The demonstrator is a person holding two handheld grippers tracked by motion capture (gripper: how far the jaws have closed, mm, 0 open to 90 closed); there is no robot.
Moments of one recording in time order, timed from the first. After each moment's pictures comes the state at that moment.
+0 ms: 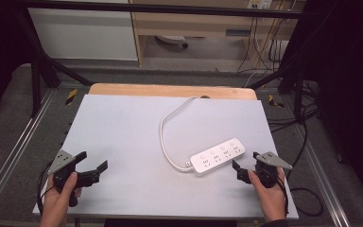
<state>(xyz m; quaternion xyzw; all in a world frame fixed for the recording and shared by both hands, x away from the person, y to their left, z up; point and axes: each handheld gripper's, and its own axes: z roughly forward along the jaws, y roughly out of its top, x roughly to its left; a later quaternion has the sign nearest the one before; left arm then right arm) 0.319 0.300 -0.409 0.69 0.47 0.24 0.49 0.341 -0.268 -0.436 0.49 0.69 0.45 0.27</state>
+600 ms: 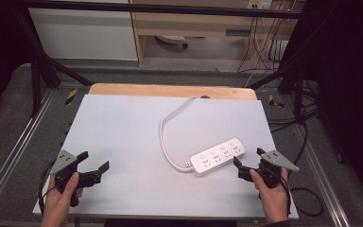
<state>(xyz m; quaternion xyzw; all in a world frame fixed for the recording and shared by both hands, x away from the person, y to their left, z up) 0.319 0.296 -0.409 0.69 0.47 0.24 0.49 0.332 -0.265 -0.412 0.48 0.66 0.48 0.30</state>
